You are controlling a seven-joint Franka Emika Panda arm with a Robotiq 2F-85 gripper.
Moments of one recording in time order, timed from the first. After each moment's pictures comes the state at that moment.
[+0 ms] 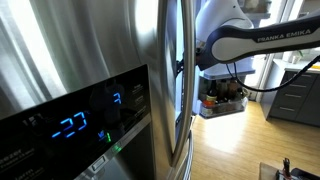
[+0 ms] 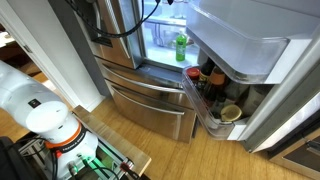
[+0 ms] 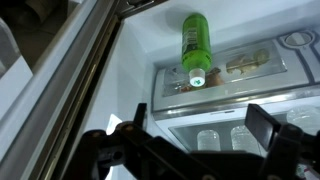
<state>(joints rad) 0.03 -0.29 -0.13 -2.01 -0.29 2.26 0.30</state>
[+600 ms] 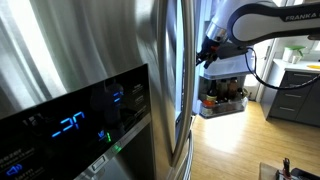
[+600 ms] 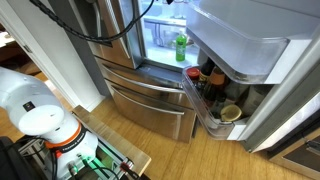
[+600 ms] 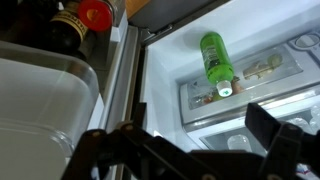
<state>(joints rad) -0.09 -0.42 -0.11 -2.04 -0.20 2.11 0.28</state>
